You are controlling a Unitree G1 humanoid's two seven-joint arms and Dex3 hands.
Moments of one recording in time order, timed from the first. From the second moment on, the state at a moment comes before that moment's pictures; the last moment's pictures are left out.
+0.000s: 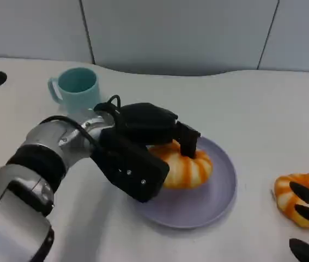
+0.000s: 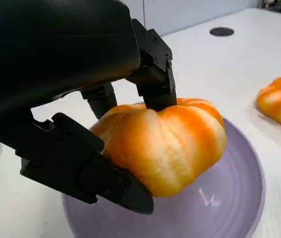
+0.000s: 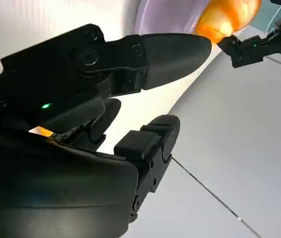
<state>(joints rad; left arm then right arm) -1.01 0.19 -0.61 1.13 0.70 -0.80 -0.23 0.44 -0.12 -0.08 -0.17 -0.32 -0.44 -0.12</state>
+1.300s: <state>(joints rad) -0.92 0.34 -0.28 1.04 0.15 -0.84 -0.75 0.43 -0.12 -0.08 -0.15 -0.32 -0.46 -0.12</state>
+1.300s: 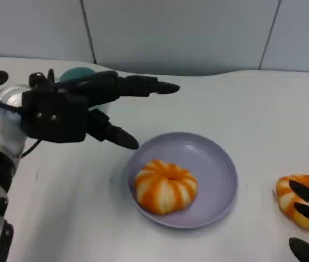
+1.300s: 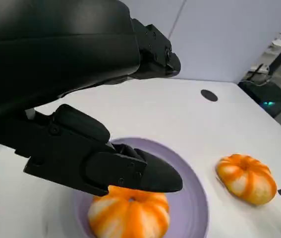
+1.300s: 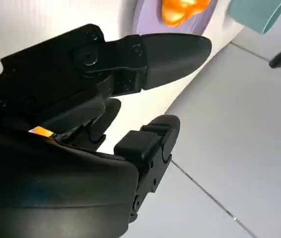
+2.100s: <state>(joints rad) -0.13 0.39 -0.02 0.30 -0.09 -0.07 -0.55 0.42 -0.13 -0.10 -0.14 -0.31 -0.44 -0.12</state>
